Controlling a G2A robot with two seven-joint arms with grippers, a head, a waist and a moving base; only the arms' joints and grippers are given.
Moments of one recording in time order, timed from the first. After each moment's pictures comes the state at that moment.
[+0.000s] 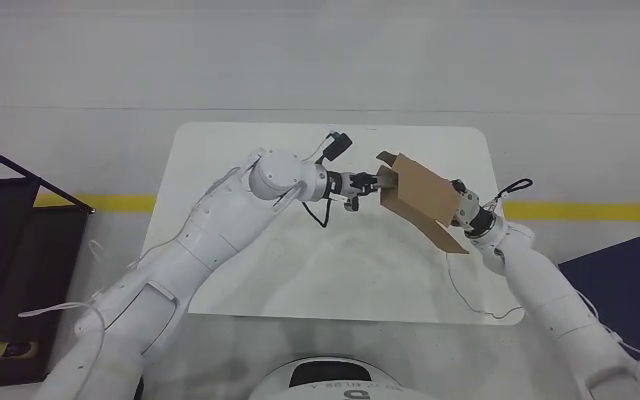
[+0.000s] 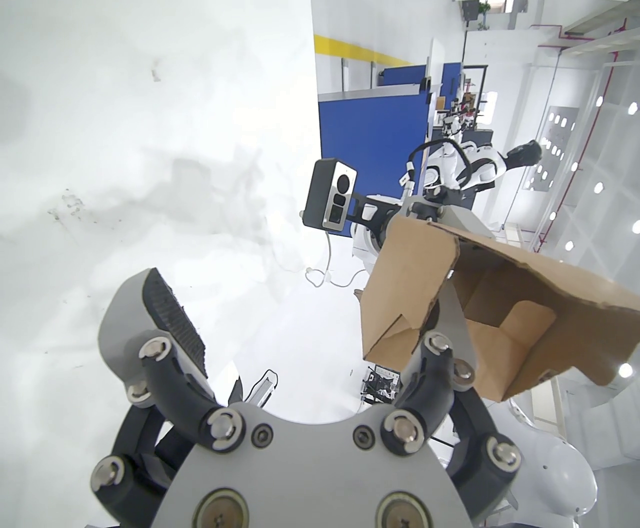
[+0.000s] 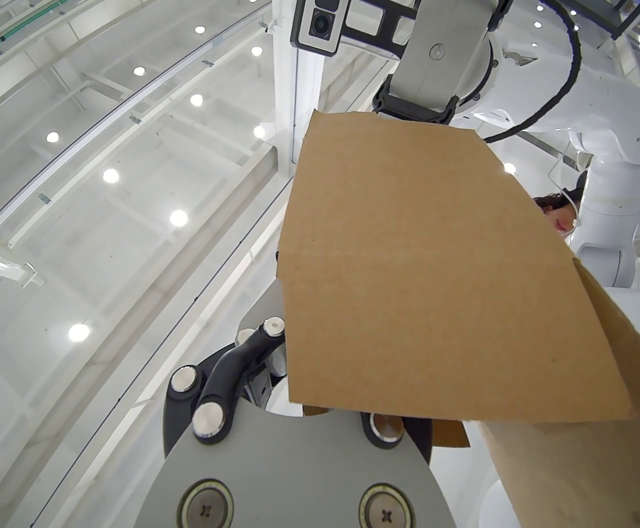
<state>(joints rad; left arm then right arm) 0.72 -1.33 -0.68 -1.19 -0.22 0.19 -0.89 -1.18 -0.93 0.99 -1.14 1.82 0.71 1.11</state>
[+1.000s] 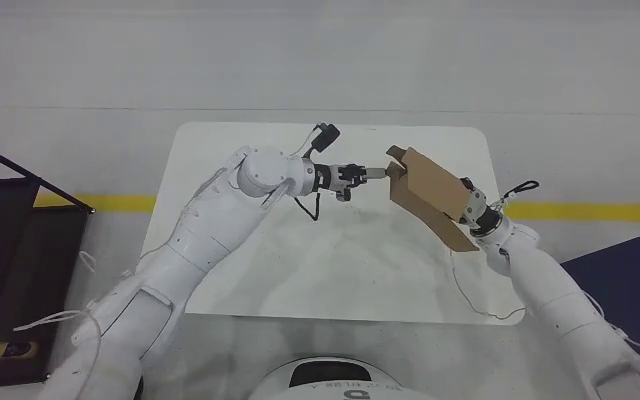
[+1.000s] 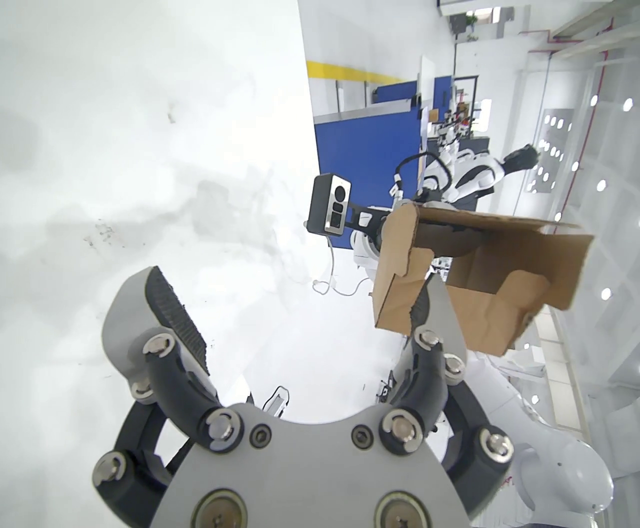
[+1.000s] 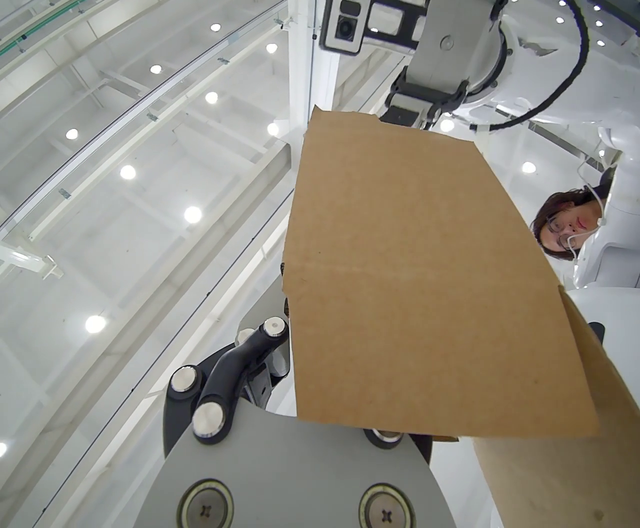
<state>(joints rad) 0.79 -1.29 -0.83 -1.24 -0.15 0.15 -0.89 -1.15 -0.90 0.94 -1.09 1.92 0.69 1.13</state>
